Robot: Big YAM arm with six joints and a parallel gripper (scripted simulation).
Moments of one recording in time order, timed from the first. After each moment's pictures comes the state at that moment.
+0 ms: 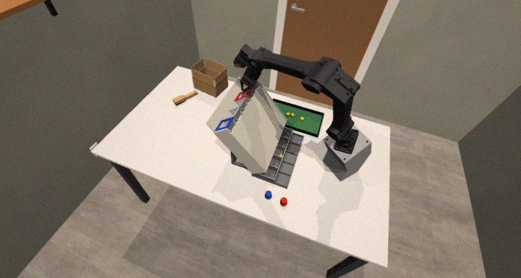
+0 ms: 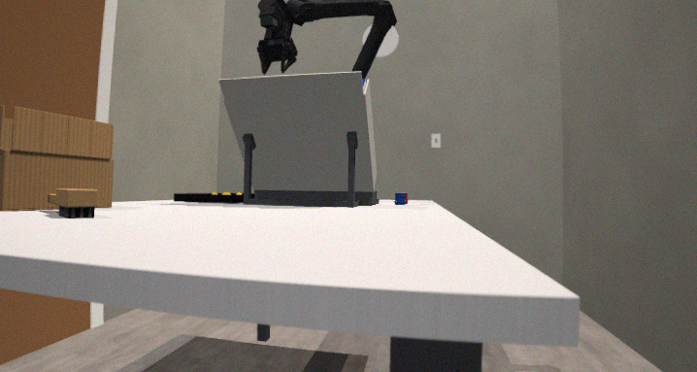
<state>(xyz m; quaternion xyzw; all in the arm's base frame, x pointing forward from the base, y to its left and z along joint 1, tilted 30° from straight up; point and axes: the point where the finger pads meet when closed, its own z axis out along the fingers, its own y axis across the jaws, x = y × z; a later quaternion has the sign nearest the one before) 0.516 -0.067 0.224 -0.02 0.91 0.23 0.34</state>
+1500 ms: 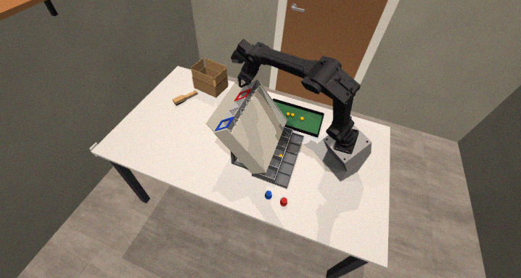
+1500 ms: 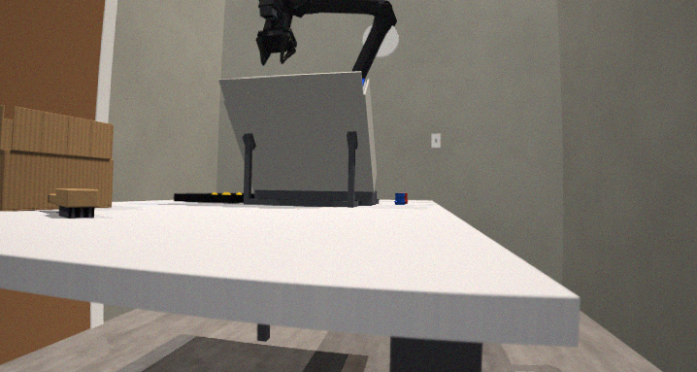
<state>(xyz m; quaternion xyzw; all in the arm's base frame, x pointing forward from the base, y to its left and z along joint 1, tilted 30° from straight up) 0.522 -0.074 0.248 -0.02 0.91 0.23 0.34</state>
